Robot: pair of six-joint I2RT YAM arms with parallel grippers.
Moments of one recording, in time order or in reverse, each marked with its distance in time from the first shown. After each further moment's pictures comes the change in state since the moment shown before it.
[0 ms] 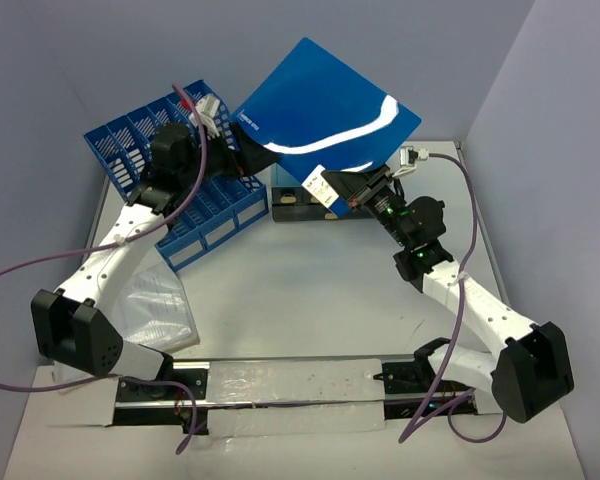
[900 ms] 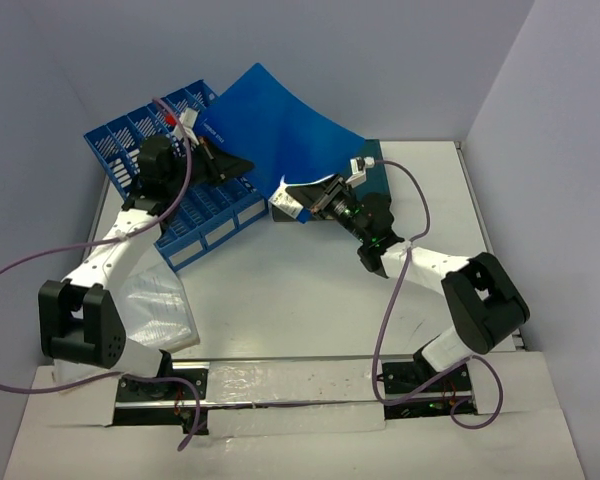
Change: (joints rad) left arm 0.147 0.034 -0.166 0.208 0.174 -0.155; right arm 0.108 0.401 0.024 0.212 0.005 0.049
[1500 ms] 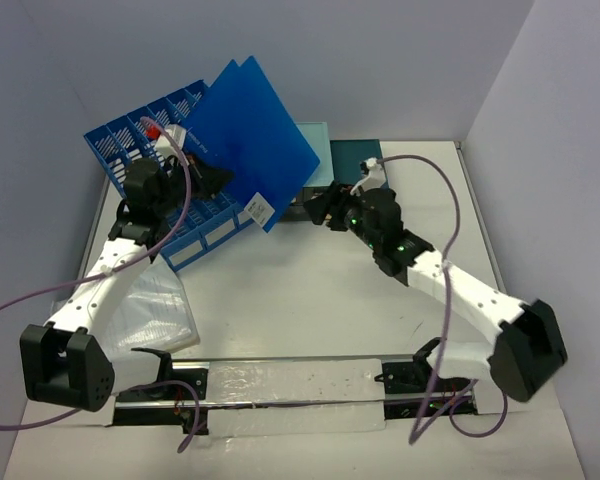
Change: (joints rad) left arm 0.003 -0.227 -0.178 -0.017 -0.222 0.335; right arm 0.050 -0.261 0.089 -0.761 0.277 -0.483
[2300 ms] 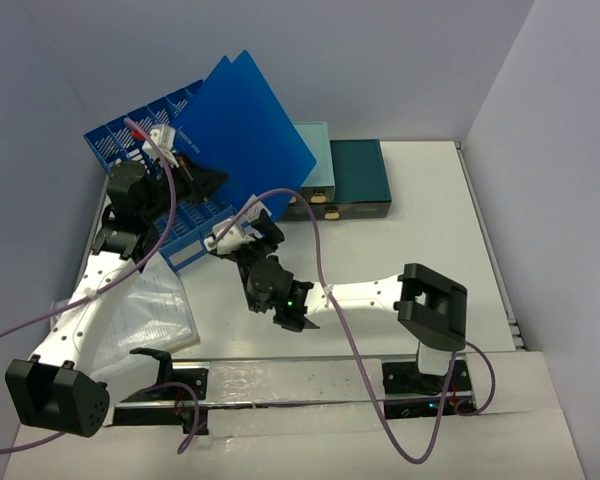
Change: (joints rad) left arm -0.003 -0.126 0.040 -0.147 -0.005 -0.011; right arm 0.690 0.508 0.264 0.686 0.980 -1.314
